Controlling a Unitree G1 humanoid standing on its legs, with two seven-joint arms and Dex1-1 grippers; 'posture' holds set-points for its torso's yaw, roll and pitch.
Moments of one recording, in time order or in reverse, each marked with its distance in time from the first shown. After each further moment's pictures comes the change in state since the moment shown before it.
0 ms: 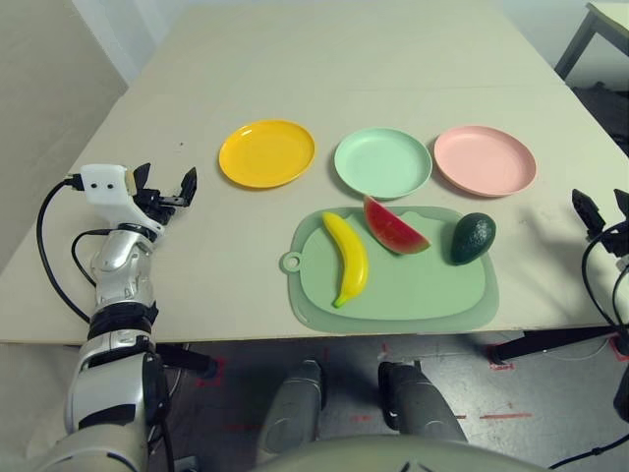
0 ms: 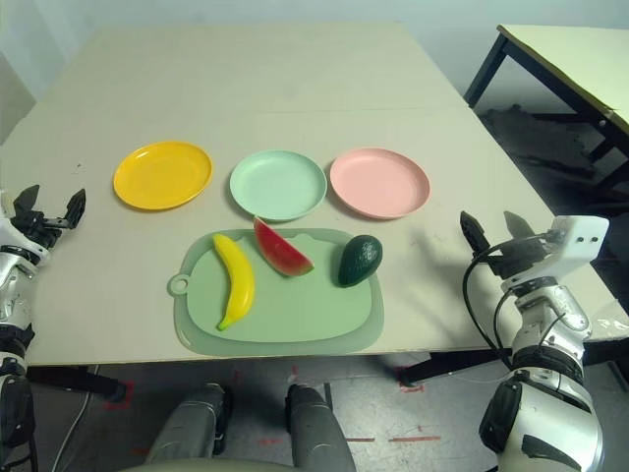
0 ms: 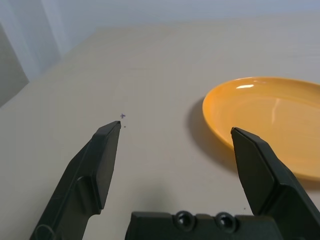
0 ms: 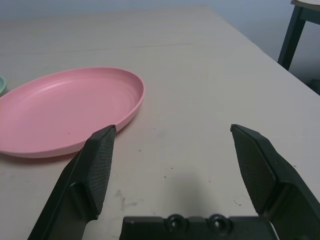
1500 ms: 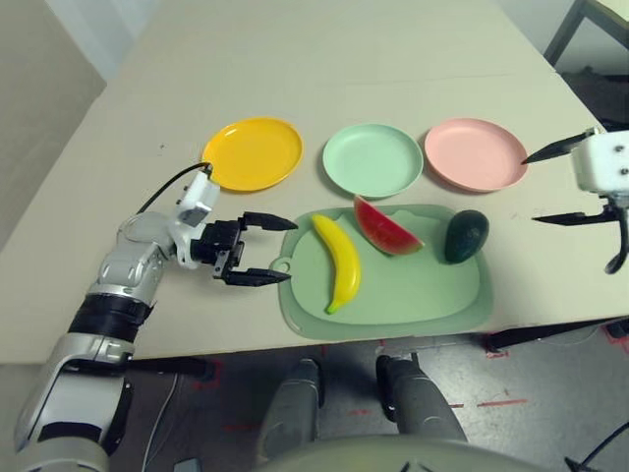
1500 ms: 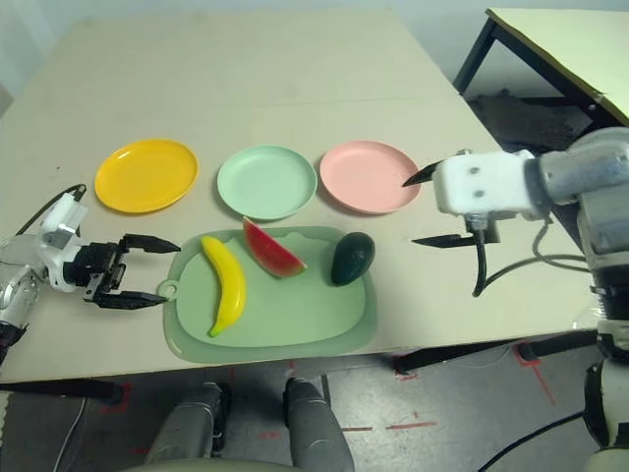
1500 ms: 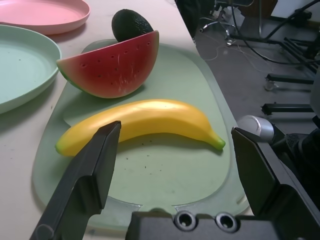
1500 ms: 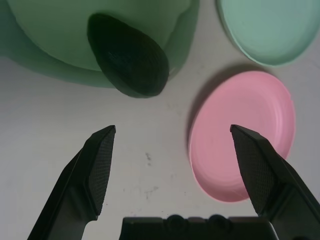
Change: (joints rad) left arm 0.059 0.195 -0.512 -0.464 -0.347 0.331 -1.122; right arm -0.329 -0.454 0.808 -0.969 -0.382 0.236 0.741
